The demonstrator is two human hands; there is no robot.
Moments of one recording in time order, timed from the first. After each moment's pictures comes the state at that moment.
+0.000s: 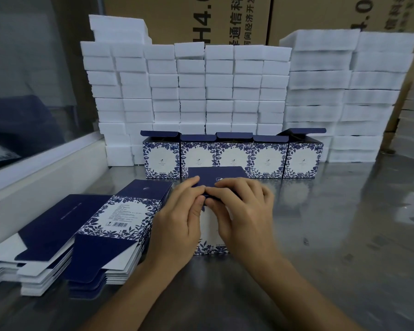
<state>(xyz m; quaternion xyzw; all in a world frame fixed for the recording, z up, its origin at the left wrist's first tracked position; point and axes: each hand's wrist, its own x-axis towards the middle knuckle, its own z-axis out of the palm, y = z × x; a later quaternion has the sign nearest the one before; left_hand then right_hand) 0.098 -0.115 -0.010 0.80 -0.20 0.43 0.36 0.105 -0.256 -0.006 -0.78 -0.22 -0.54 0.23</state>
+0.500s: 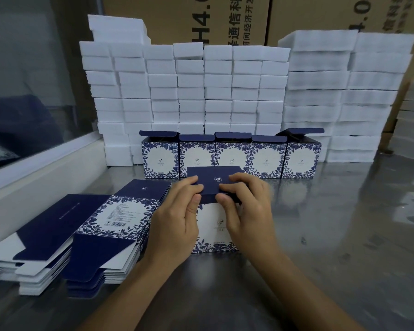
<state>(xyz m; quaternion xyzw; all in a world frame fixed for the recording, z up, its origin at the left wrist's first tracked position) 0.100 -0.115 -0.007 0.80 -0.20 0.44 0.37 0.116 -0.268 -0.012 -0.76 -0.22 -0.49 0.36</state>
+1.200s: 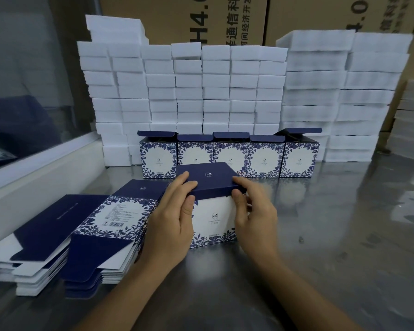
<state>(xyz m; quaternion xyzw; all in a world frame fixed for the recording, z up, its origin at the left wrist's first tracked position) 0.102 -0.112 -0.016 0.81 -0.18 0.42 0.38 0.116 -0.275 -0.021 -0.76 -0.12 -0.40 0.50</state>
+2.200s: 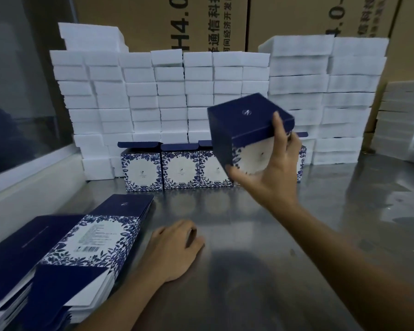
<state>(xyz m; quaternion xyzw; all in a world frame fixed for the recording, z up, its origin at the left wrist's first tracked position) 0.156 -0.118 -0.050 0.96 -0.15 0.15 0.19 0.184 -0.343 0.050 -0.78 -0.10 -0.52 0.34</state>
